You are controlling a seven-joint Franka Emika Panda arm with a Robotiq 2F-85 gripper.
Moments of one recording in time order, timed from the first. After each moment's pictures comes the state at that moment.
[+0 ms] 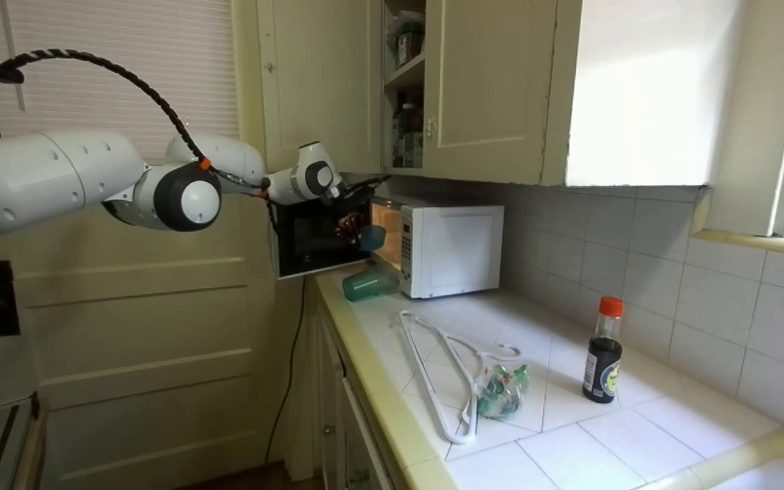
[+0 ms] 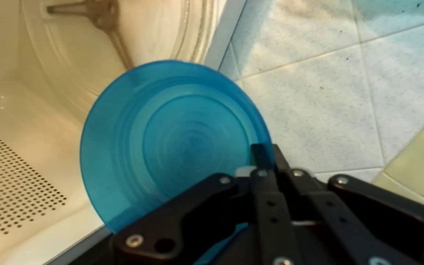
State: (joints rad) arm 0.46 1.26 0.00 -0.45 -0.27 2.17 -1.14
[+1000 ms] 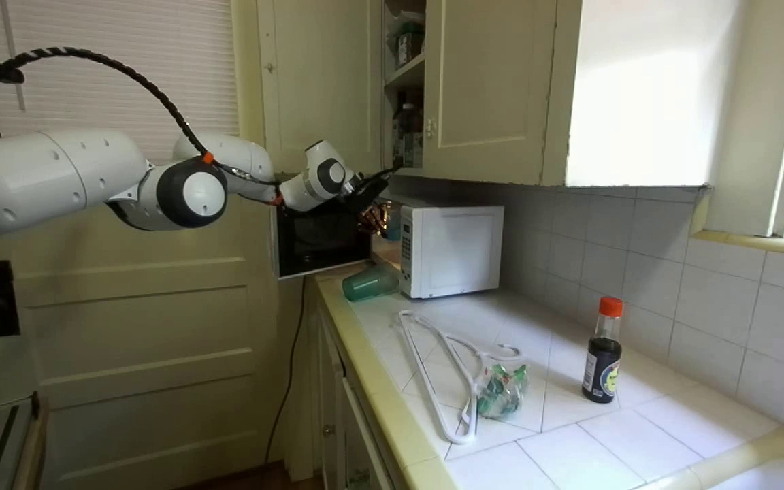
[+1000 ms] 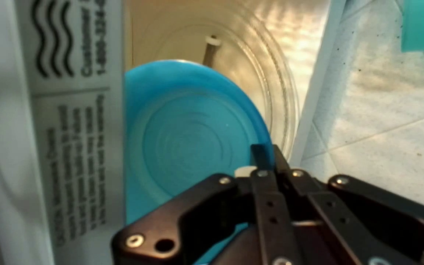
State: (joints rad) arm 0.43 1.27 -0.15 -0.46 -0.34 2.31 -0.85
